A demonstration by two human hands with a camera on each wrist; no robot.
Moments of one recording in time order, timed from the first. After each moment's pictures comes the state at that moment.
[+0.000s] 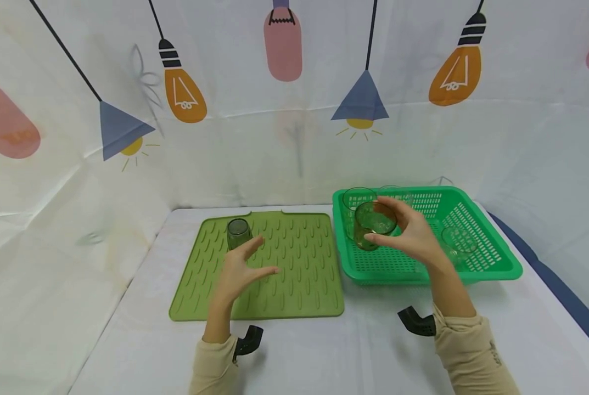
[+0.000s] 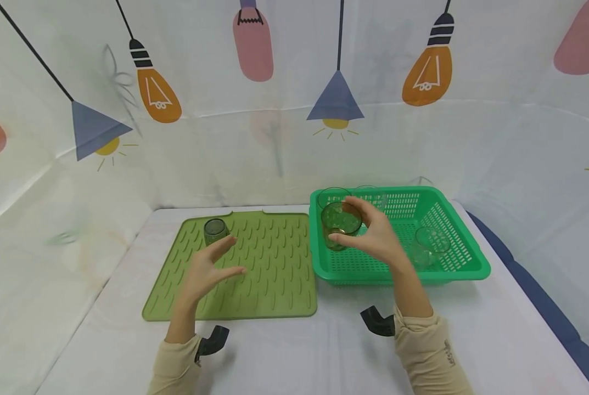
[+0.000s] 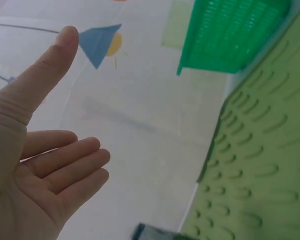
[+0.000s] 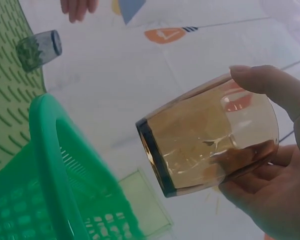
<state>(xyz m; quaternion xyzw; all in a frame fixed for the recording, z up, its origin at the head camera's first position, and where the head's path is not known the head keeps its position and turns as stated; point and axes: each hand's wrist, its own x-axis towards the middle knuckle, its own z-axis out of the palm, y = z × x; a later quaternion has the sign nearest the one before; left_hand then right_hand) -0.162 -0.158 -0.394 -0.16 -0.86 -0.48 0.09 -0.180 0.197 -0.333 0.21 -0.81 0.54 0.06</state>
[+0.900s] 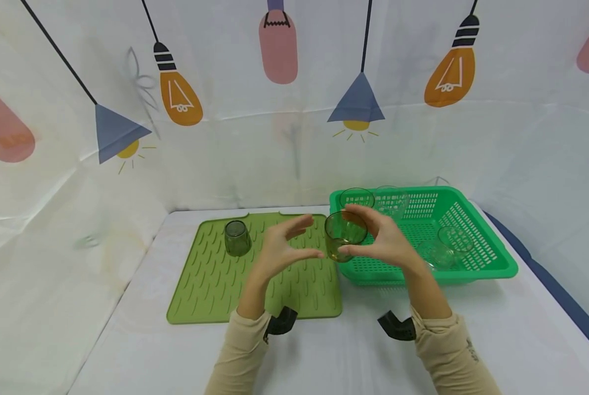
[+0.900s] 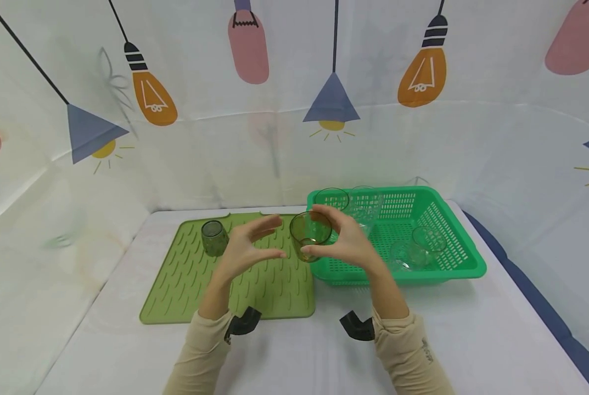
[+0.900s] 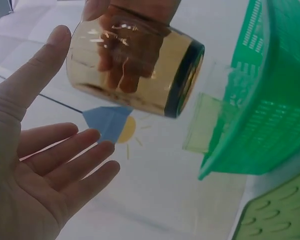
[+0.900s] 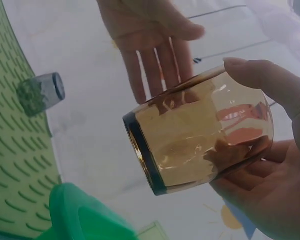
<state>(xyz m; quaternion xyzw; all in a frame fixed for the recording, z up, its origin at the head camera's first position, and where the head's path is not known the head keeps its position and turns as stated) -0.186 -0.079 -0.348 -0.31 -0.77 -0.56 0.07 -0.180 0.164 -0.333 0.31 -0.78 0.55 0.04</state>
